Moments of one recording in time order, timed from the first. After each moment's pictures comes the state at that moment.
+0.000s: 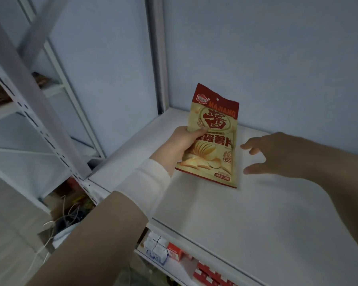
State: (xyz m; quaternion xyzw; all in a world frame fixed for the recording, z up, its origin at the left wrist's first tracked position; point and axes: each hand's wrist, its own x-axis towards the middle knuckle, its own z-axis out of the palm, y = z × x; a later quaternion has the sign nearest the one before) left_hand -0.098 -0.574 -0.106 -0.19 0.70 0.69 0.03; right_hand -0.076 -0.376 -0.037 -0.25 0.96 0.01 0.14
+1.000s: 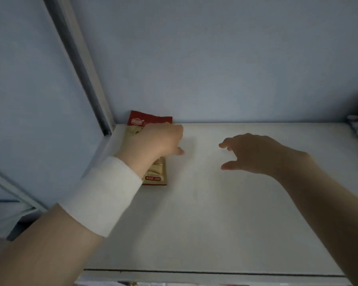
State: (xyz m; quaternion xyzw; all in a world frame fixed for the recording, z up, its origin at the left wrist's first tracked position) left_hand -0.143 -0.584 -0.062 0.22 0.97 -0.06 0.08; right_hand -0.084 -0.399 -0.066 -0.07 0.99 0.01 0.10
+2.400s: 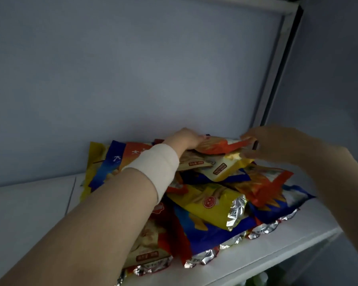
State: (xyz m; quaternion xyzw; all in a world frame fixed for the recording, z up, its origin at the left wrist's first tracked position) left_hand -0.031 0.189 0.015 0.25 0.93 0.22 0.15; right_hand 0.106 0.309 0.049 0.16 0.99 0.03 0.00
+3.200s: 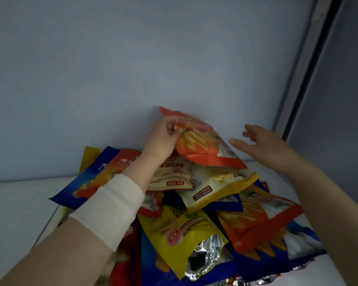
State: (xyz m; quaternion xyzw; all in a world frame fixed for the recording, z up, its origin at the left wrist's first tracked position) left_hand -0.069 0.212 -0.006 0.19 0.83 0.51 -0.12; right_hand 0.042 0.397 0.018 0.11 0.94 -0.31 -0.11
